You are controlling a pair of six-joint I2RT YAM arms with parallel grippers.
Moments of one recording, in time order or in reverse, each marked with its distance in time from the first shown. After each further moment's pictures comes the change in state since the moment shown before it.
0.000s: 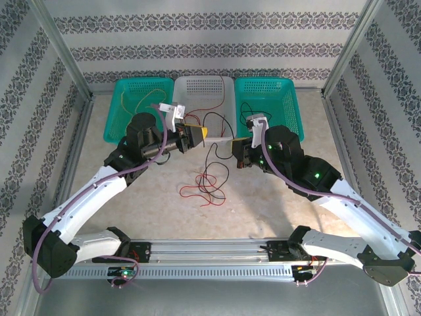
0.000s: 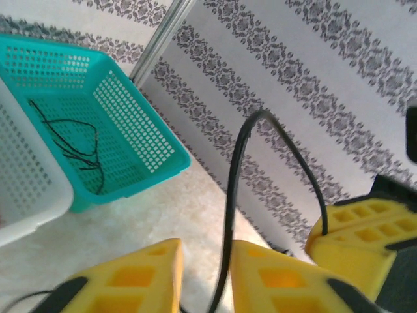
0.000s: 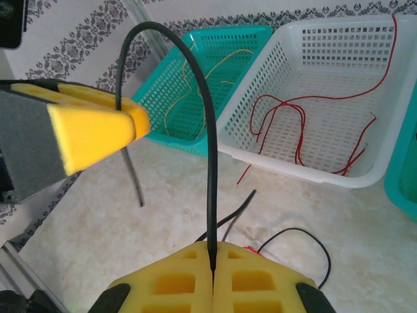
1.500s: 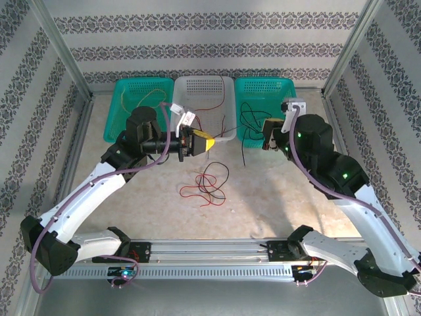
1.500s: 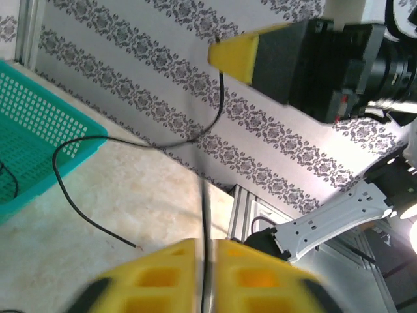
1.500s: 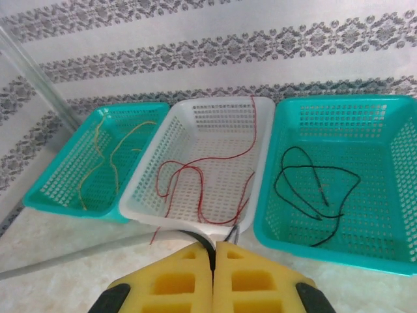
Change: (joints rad) left arm -0.012 0.005 0.110 -0.141 0.307 0.212; right arm -0.220 -0.024 0.176 -0.133 0.180 -0.093
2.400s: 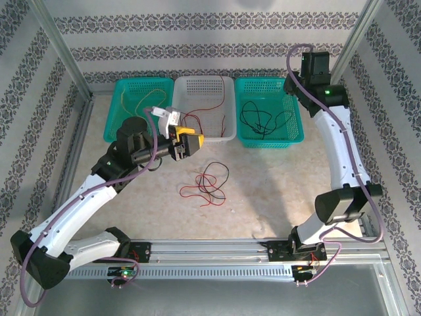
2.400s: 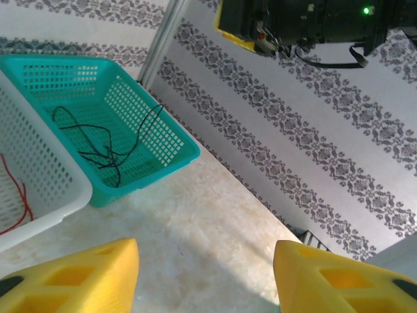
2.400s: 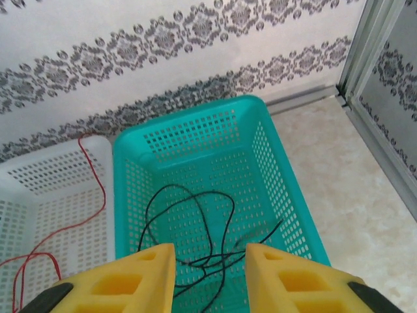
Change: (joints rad) left arm 0.001 -0.122 -0.098 -0.031 -0.355 -0.068; right arm -0.496 0.613 0.464 -0.099 -0.104 -0.007
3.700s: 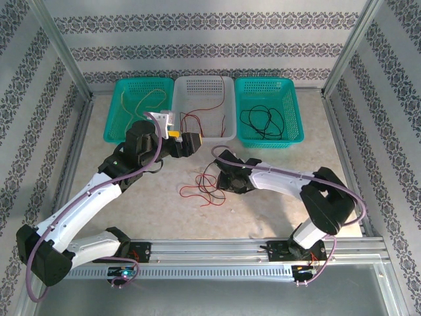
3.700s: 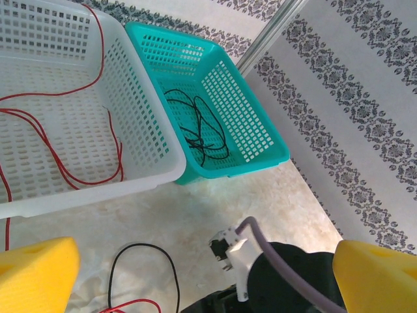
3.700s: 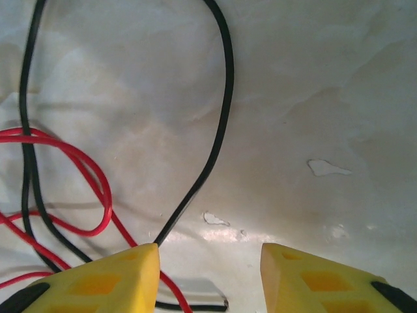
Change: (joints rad) left arm 0.014 0.032 -0.063 -0.050 -0.245 -0.083; right arm 0.685 0.011 -0.943 0.335 -0.113 0.623
